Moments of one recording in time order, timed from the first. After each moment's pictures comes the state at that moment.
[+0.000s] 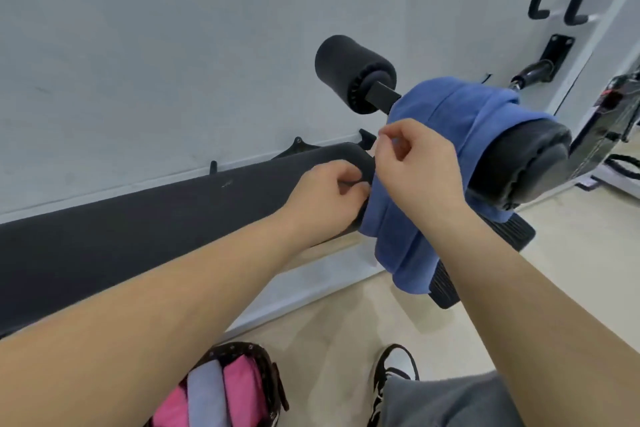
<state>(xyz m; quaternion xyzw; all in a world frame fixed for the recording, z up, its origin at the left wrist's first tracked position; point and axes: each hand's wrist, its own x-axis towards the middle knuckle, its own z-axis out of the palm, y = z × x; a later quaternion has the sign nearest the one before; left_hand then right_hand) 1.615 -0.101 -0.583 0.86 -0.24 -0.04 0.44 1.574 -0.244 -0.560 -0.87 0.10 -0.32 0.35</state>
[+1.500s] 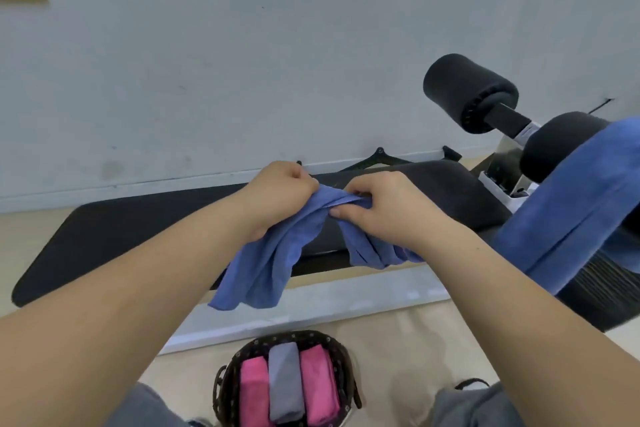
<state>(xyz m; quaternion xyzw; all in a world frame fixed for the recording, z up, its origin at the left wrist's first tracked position) 1.624 0.104 -0.542 0.89 0.02 -0.09 0.45 1.609 -0.090 -0.565 -0.95 -0.15 -0.05 0.27</state>
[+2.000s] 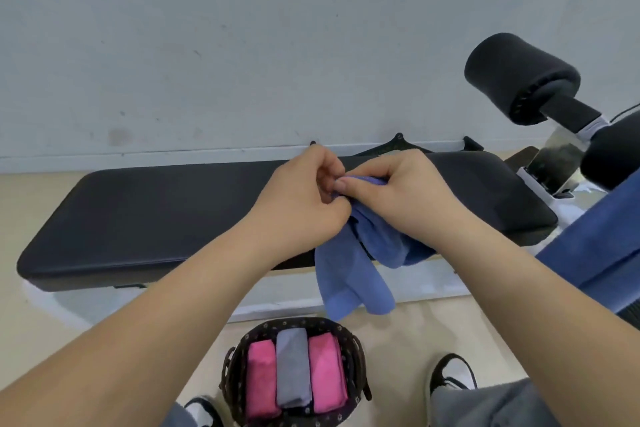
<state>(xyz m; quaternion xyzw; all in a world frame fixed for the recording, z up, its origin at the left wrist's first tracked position) 1.599 0.130 -0.568 0.89 -0.10 0.06 0.45 1.614 -0.041 -0.562 -0.88 -0.15 -0.04 0.44</state>
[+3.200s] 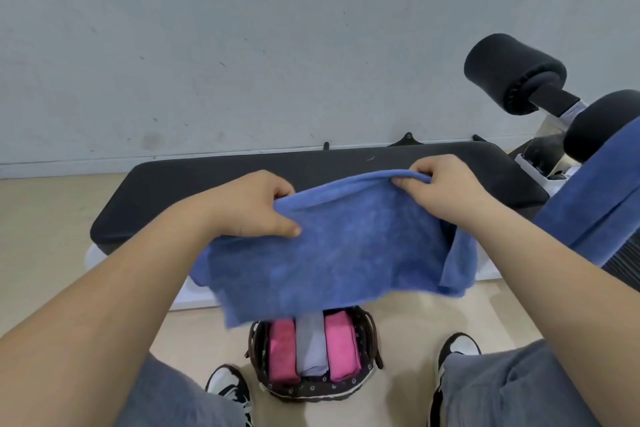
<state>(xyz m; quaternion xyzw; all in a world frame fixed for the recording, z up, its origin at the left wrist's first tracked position) 1.554 0.211 -0.559 0.96 -0.10 -0.13 0.21 1.593 -0.097 -0.588 -0.94 -0.03 -0.05 0.35</state>
